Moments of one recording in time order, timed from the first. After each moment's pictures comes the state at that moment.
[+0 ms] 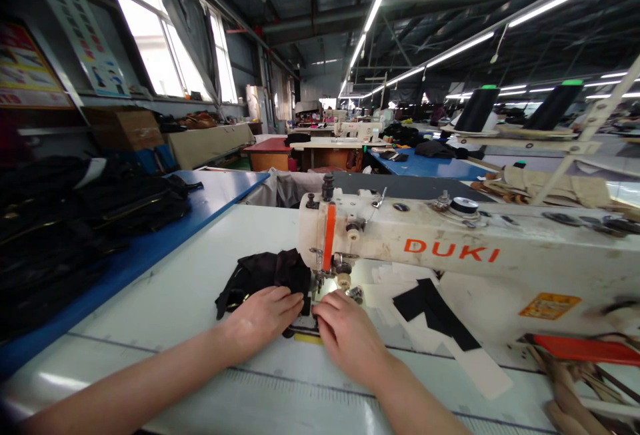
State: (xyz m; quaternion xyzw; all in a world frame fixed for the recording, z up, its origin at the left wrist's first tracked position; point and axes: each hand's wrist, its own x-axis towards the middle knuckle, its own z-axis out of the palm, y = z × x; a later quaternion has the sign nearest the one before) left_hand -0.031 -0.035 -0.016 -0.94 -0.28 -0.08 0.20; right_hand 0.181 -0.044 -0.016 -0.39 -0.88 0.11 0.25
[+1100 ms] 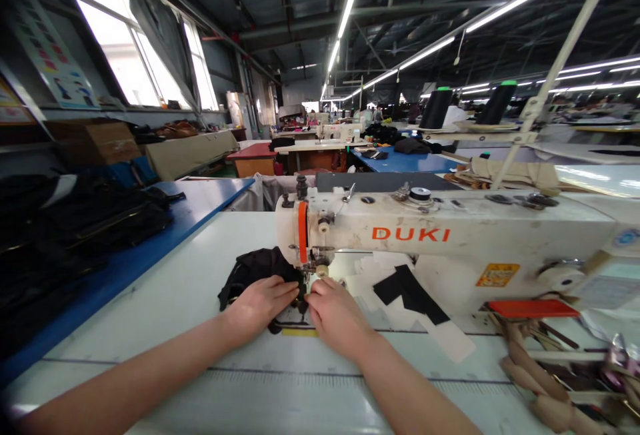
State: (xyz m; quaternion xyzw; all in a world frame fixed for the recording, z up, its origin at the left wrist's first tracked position) left_hand -0.015 -0.017 -0.006 -0.94 -0.29 -0.09 0.16; right_hand 0.189 -0.037 -0.013 -0.41 -0.89 0.02 0.21
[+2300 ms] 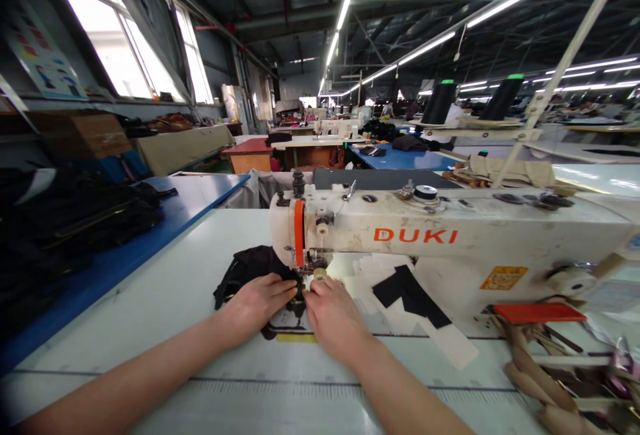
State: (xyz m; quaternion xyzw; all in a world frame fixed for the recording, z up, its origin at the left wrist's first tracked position) left_hand -0.014 -0.005 -0.011 -0.95 -0.27 -0.11 0.14; right_hand 0.186 -0.034 -0.017 -0.45 -0.87 -0.02 0.20
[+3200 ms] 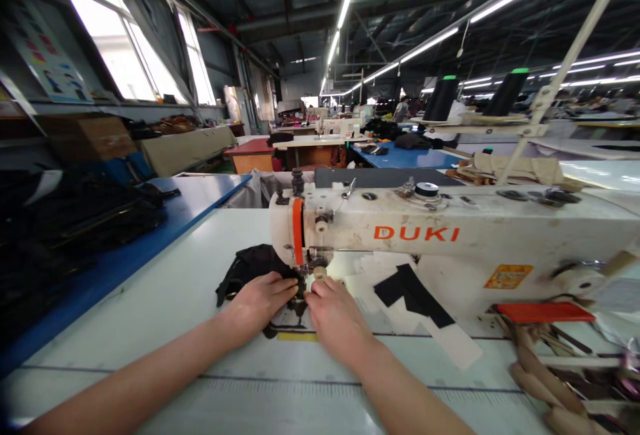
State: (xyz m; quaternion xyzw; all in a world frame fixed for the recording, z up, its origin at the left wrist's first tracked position) left_hand -0.012 -0.005 -0.018 -0.94 -0.31 -0.11 0.12; right_hand 0.188 -0.036 -0.018 -0.46 -0.87 -0.01 0.18
